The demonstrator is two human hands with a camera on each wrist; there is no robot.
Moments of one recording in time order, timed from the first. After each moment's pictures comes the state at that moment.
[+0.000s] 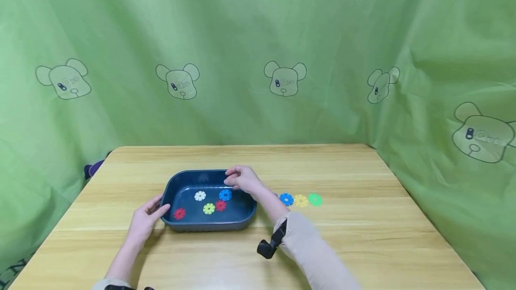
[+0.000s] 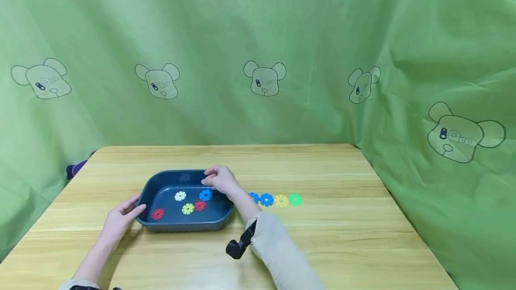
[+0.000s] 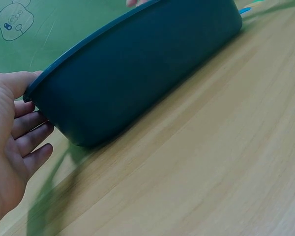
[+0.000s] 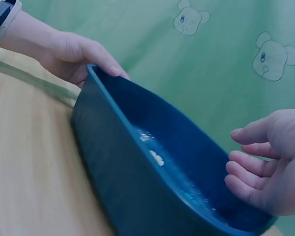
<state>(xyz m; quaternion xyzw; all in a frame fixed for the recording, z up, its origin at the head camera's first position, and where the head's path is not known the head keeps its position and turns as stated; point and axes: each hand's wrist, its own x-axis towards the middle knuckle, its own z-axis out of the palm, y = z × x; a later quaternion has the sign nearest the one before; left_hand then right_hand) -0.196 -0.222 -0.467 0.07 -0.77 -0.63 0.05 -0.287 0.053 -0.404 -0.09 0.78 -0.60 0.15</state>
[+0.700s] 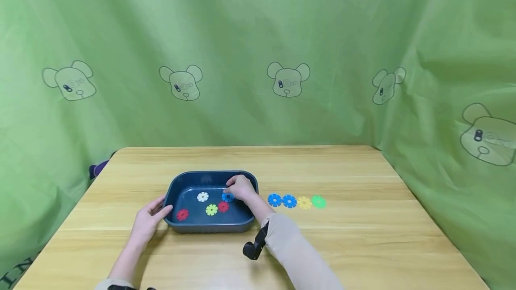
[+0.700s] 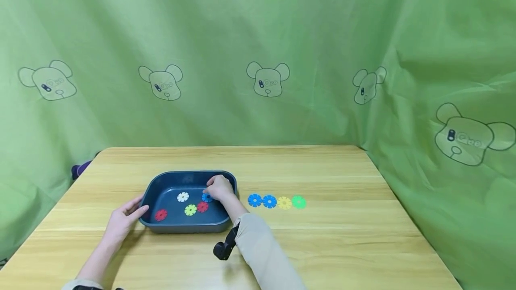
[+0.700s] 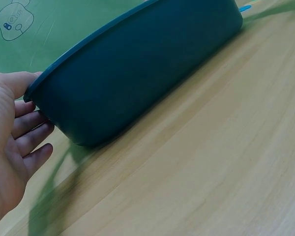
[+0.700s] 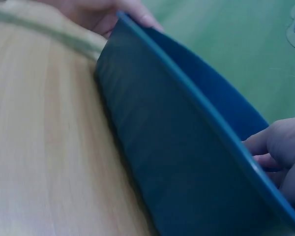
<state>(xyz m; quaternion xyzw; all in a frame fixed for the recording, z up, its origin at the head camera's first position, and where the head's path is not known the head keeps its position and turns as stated) -0.197 -0.220 -0.467 0.07 -0.77 -0.64 0.06 -0.298 0.030 -0.441 -0.06 0.89 -0.44 0.09</state>
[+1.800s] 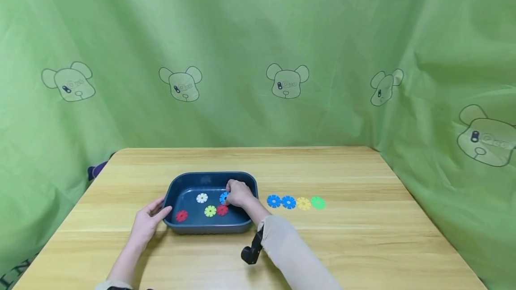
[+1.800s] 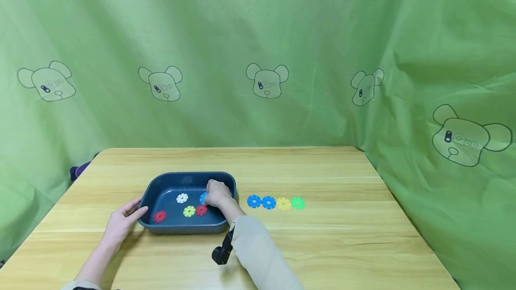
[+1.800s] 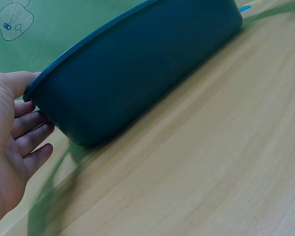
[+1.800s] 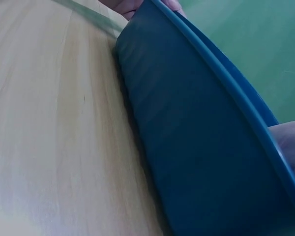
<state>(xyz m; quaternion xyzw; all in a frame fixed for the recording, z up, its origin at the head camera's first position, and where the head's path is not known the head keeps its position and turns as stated) -0.197 -0.221 -0.467 0.06 -0.77 -0.63 0.06 -0.294 0.027 -0.444 -0.13 0.94 -0.29 0.09</state>
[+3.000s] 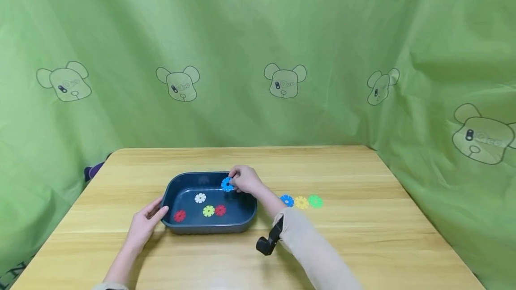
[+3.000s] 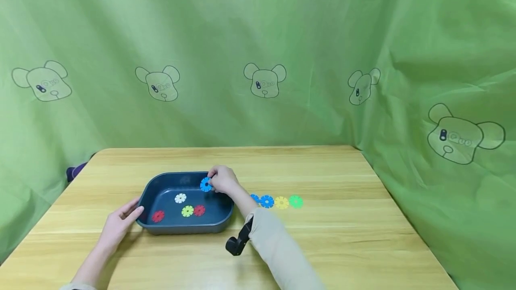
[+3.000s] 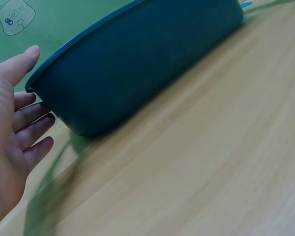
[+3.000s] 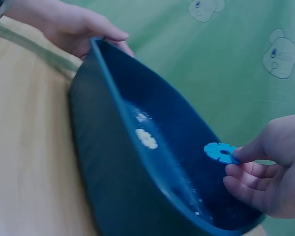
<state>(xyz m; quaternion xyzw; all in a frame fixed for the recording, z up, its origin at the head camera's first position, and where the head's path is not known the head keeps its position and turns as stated) -0.192 -0.223 -0.470 0.04 -0.79 -0.60 0.08 -0.297 0.053 -0.403 -0.12 0.86 -0.49 0.10</state>
